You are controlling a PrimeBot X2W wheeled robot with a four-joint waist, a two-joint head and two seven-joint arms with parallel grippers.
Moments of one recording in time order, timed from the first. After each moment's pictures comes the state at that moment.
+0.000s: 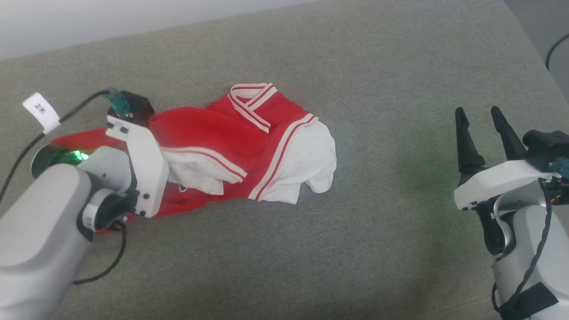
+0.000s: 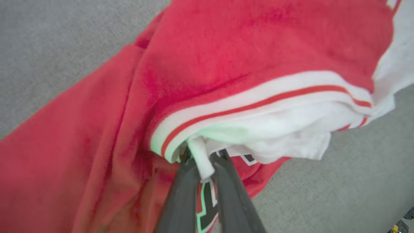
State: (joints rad) left arm -0.70 0.62 -0.59 0.23 -0.76 0.04 0.84; right arm -0.45 -0.14 -0.07 0.43 0.25 0.13 -0.18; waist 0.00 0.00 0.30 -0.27
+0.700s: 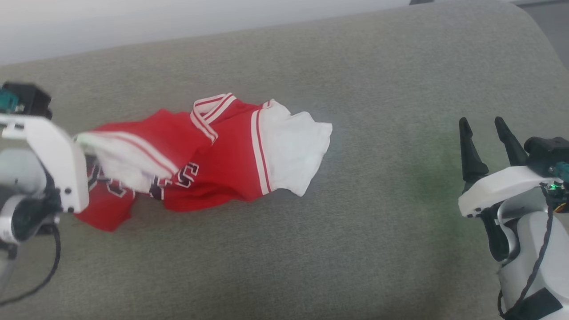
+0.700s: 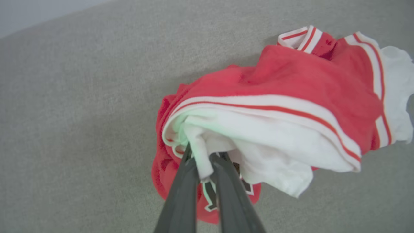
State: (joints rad) left arm -0.58 0.79 -0.36 0.07 -0.87 0.18 0.78; right arm -0.43 -0.15 -0.07 0.45 0.25 0.13 -0.16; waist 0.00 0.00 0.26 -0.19
